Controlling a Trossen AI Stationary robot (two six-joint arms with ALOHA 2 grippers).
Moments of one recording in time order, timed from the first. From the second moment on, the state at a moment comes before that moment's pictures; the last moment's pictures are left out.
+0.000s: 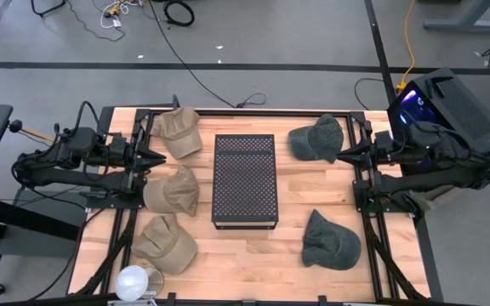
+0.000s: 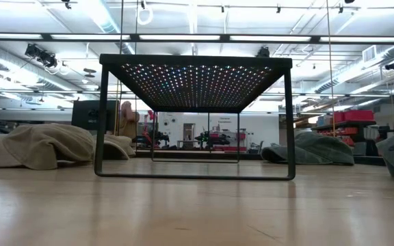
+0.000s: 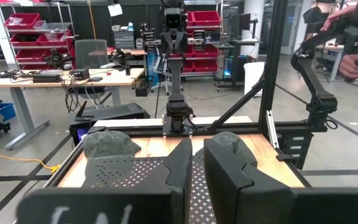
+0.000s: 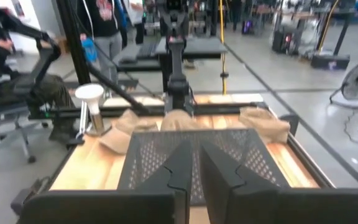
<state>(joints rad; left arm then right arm) 0.00 0.39 0.79 -0.39 0.00 0.01 0.00 0.53 0.97 -0.62 -0.02 0.02</state>
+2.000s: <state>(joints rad) 0.00 0.39 0.79 -0.39 0.00 0.01 0.24 0.83 0.87 -0.91 -0.12 0.07</state>
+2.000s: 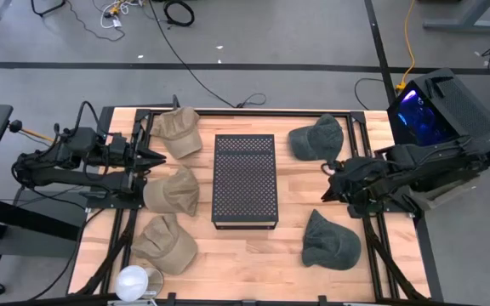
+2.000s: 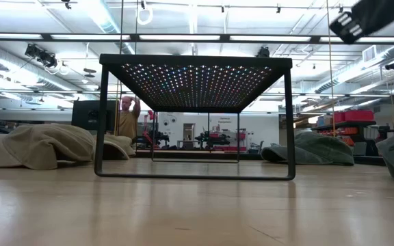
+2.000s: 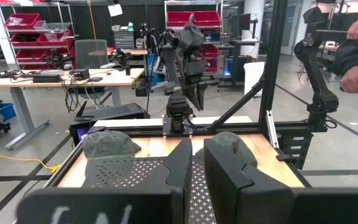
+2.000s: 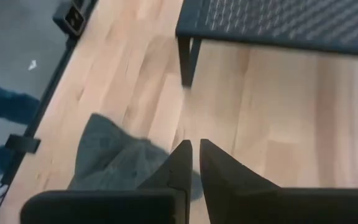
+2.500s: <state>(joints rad) 0.00 0.39 0.79 -0.39 0.00 0.01 0.35 0.95 0.83 -0.92 -0.16 0.20</state>
